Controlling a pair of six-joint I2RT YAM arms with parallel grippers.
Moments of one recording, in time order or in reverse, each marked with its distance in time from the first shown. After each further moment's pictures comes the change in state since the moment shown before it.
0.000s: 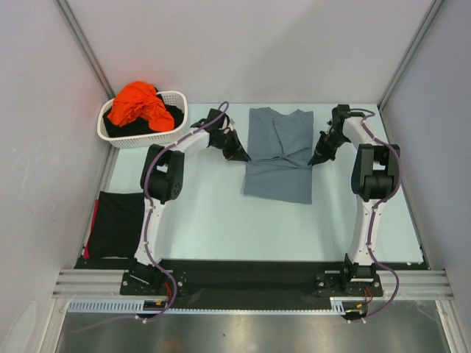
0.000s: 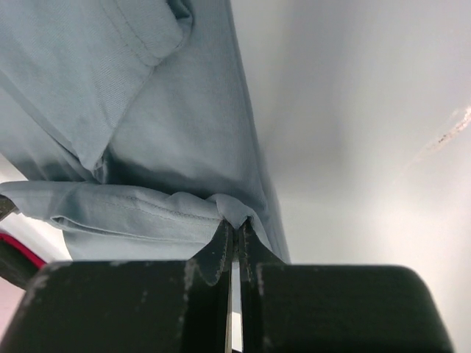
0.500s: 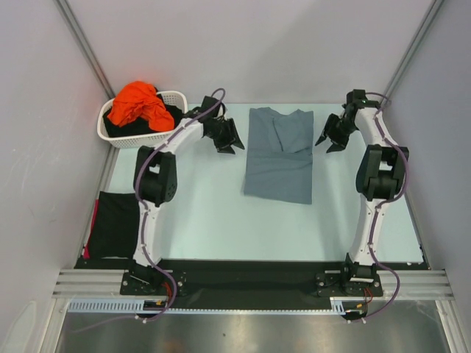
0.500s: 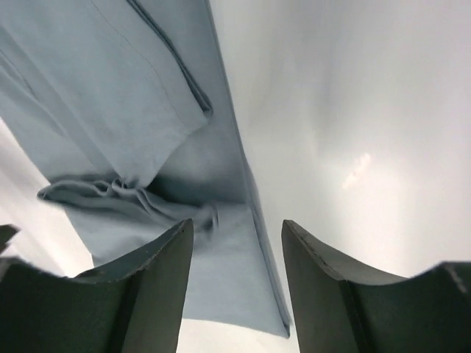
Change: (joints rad) left arm 0.014 -0.057 0.092 -0.168 -0.212 0.143; right arm -0.052 0.043 0.219 -0.044 0.045 -0.006
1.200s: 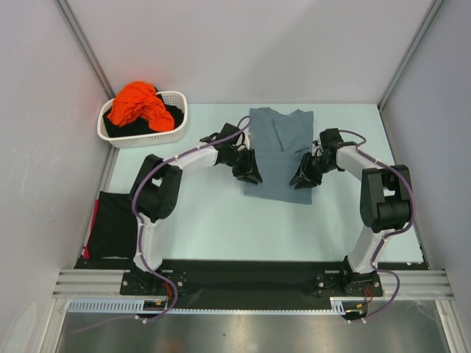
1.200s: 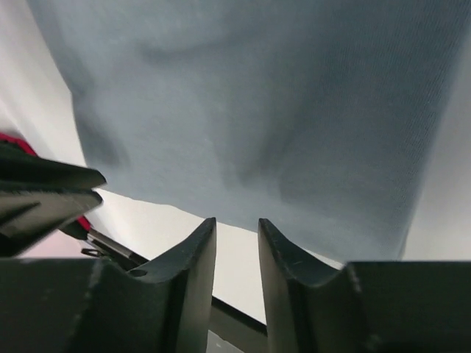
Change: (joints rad) left arm -0.196 -0.240 -0.442 0.221 0.167 0.051; right arm 0.191 -0.471 -0.852 0.397 -0.200 0.119
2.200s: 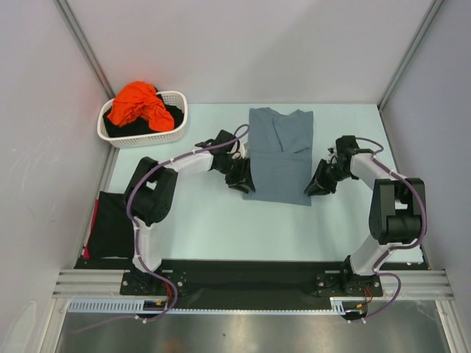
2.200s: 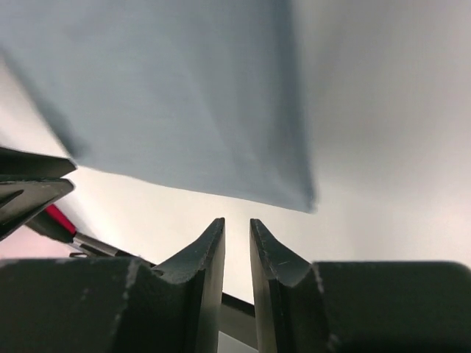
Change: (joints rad) left arm 0.011 -0.064 -0.140 -0.034 -0.027 0.105; right arm -0.108 -0.134 -0.145 -0.076 0.036 -0.063
